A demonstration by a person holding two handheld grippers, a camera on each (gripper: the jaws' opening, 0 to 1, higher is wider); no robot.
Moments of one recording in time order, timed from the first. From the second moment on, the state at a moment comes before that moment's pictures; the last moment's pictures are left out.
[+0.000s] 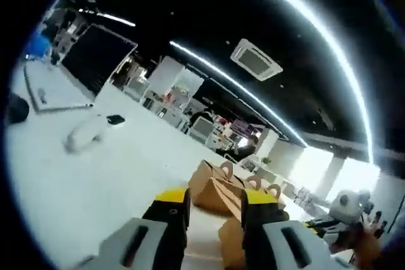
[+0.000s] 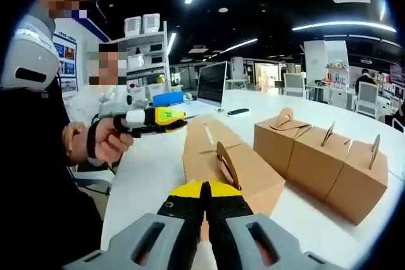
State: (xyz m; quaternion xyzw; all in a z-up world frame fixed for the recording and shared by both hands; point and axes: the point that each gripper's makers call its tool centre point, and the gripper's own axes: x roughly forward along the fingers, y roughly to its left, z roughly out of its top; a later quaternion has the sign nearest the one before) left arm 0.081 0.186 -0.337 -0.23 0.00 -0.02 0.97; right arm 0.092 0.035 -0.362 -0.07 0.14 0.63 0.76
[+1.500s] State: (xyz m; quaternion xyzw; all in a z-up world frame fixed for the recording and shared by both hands) left arm 0.124 0.152 -0.350 -0.07 0.03 -0.06 0.99; right arm 0.098 0.033 -0.362 -0.07 0.14 0.64 0.76
